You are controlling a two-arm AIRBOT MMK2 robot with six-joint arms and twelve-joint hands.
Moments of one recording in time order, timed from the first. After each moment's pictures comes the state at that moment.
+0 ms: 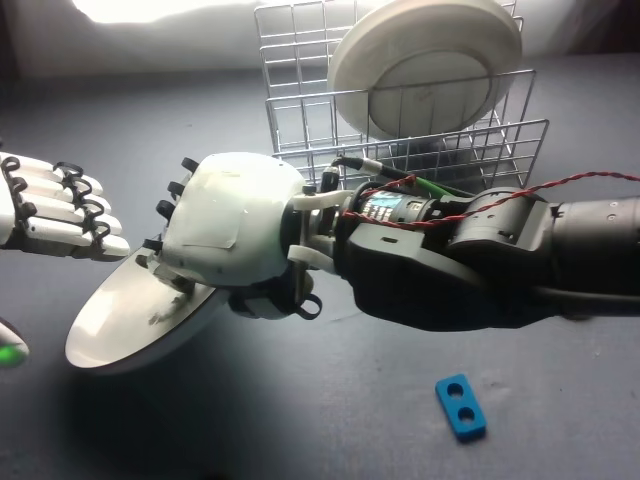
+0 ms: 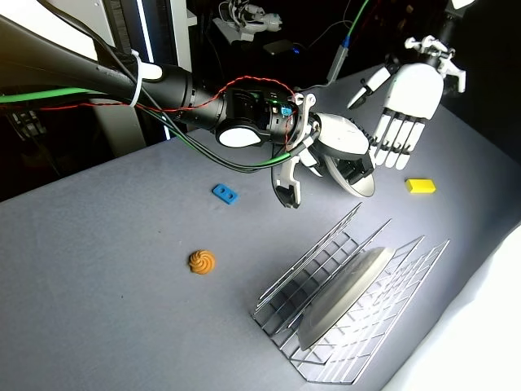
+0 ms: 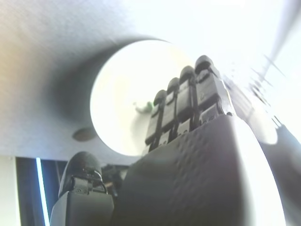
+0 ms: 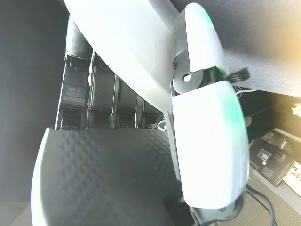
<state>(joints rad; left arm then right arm) 0.62 -0.76 1.36 1.79 -0.80 -0.41 -0.50 -1.58 1.23 0.16 0.29 -1.57</state>
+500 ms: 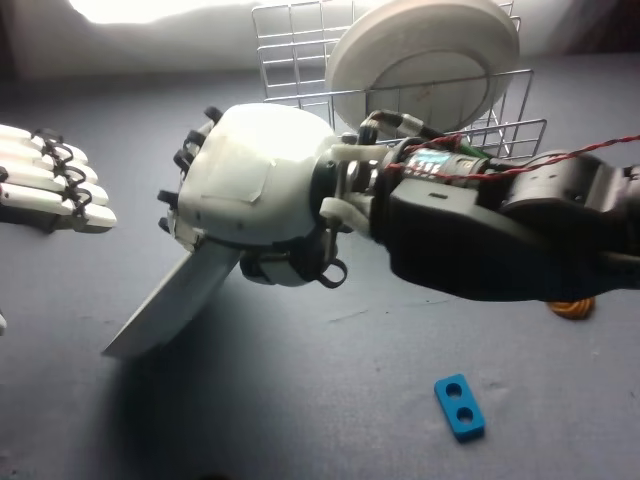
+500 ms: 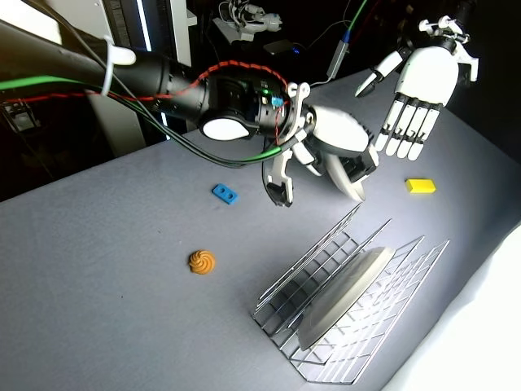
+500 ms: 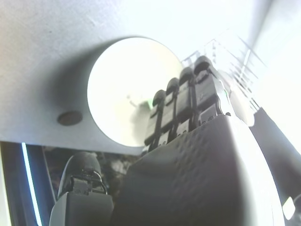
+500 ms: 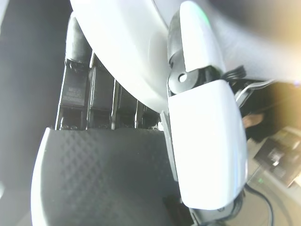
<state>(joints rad) 0.48 -0.72 1.37 1.86 -0.87 -0.50 -0.46 -1.46 1.11 0.20 0.28 -1.57</state>
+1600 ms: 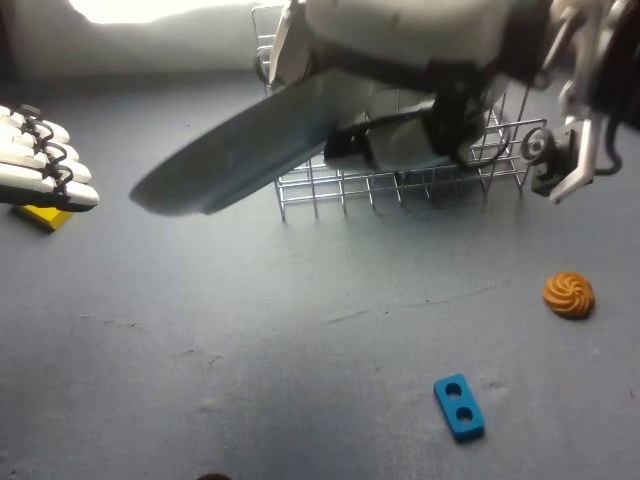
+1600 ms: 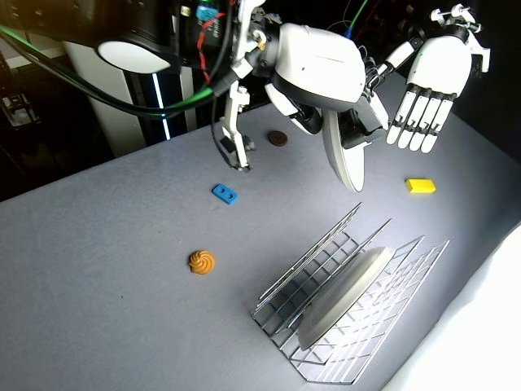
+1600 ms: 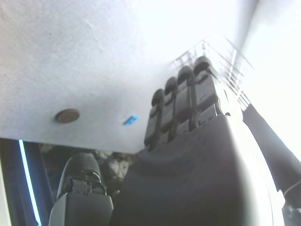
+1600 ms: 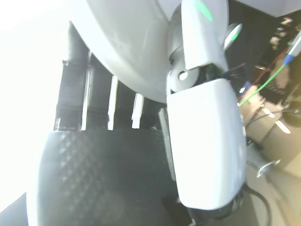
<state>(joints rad) 0.41 -0.71 1.41 1.92 -0.92 -0.54 -0.23 -1.07 0.80 0.57 0.24 -1.59</state>
